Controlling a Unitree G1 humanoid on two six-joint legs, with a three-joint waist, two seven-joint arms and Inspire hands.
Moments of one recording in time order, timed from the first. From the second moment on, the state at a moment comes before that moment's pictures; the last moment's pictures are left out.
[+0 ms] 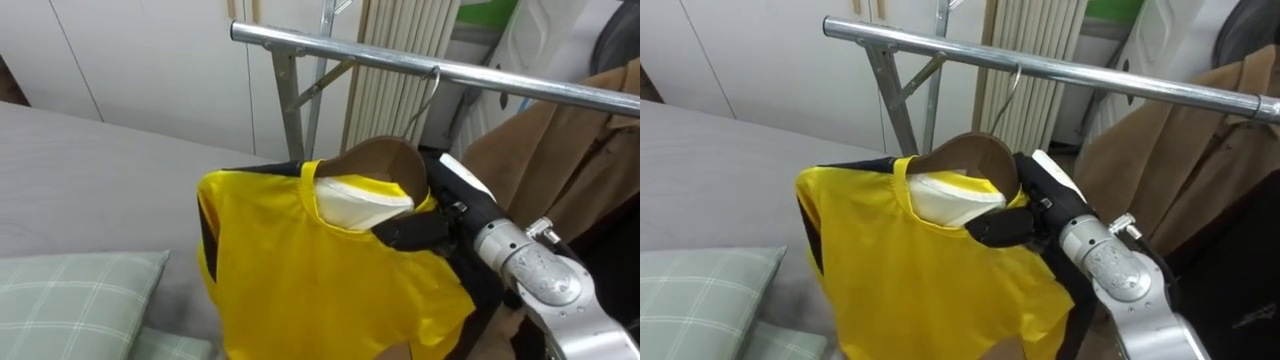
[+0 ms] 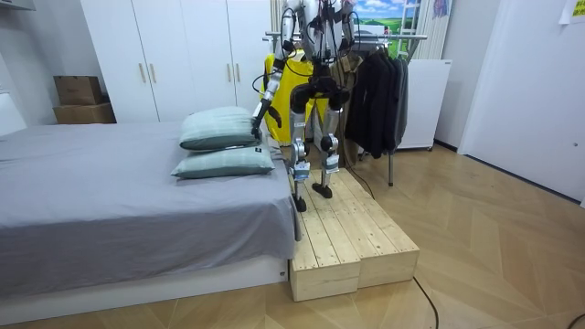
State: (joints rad) left arm 0.11 0.31 0.17 1.19 0.33 0.31 0.18; right arm -0.35 -0.39 0.14 0.20 -0.08 0.09 0.27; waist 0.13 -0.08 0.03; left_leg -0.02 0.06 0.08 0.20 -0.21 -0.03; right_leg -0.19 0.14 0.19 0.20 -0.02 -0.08
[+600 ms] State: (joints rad) left arm 0.11 0.30 0.19 1.19 0.33 0.31 0.18; right arm -0.36 -0.40 0.13 0.24 -0.09 0.09 0.15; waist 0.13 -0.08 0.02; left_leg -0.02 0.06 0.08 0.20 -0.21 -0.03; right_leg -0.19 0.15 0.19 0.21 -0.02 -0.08
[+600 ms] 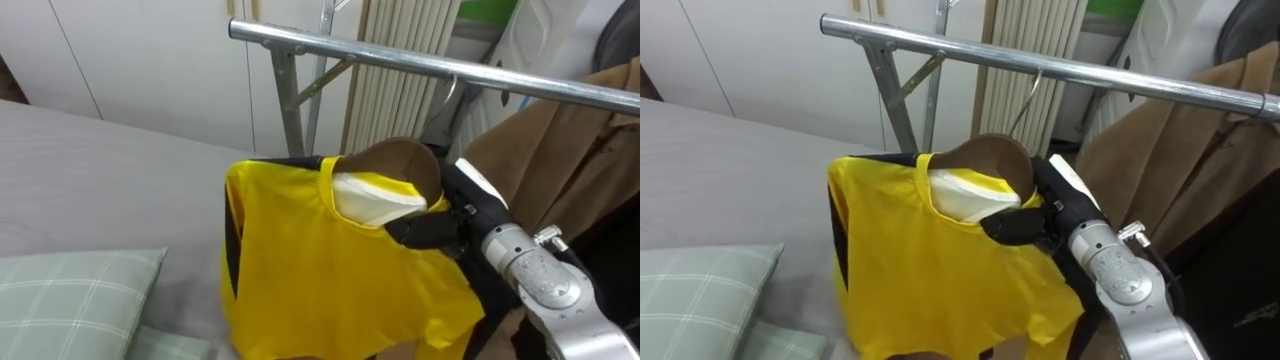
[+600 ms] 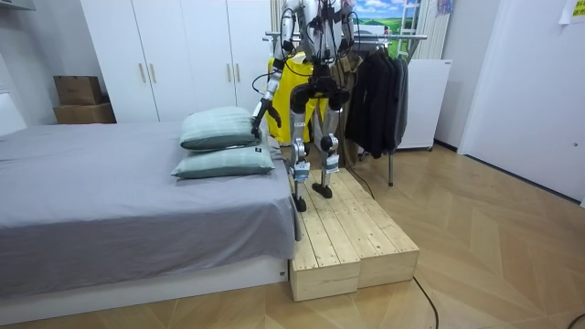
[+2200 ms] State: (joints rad) left arm 0.07 0.30 0.25 1.13 0.29 0.35 0.11; right arm -0.56 -0.44 0.04 0.72 0.39 0.09 0.33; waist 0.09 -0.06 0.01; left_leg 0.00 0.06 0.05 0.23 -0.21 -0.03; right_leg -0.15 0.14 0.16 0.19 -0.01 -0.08
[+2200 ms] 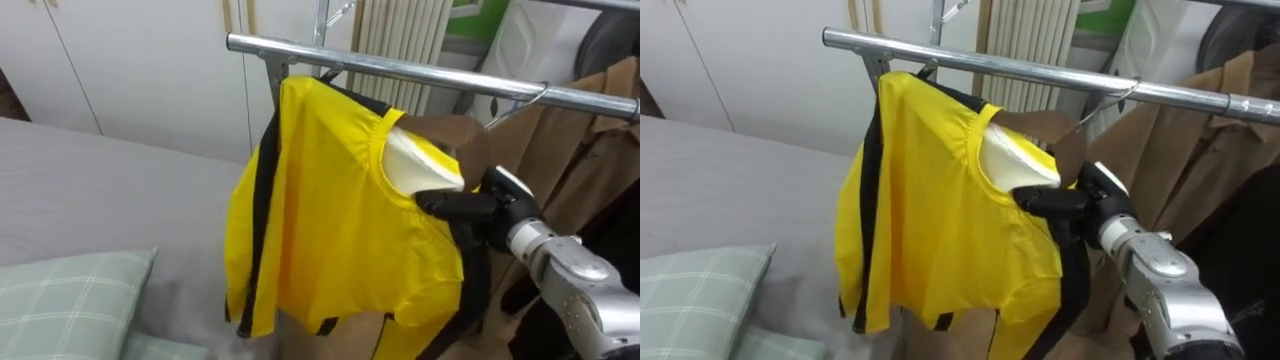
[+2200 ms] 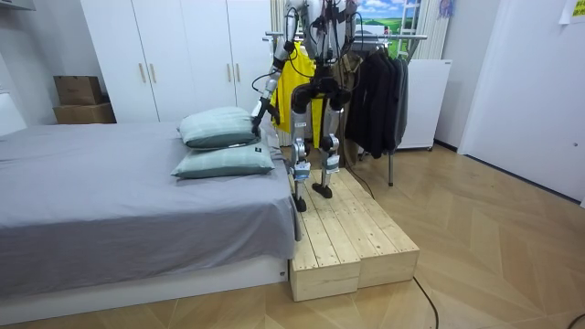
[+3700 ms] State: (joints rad) left arm -0.06 0.31 0.21 1.14 0.26 0.35 -0.12; right arm -0.58 -0.47 0.03 0.85 0.27 0.11 0.45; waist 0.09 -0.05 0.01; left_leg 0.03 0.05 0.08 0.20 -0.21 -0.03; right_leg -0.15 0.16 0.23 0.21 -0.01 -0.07
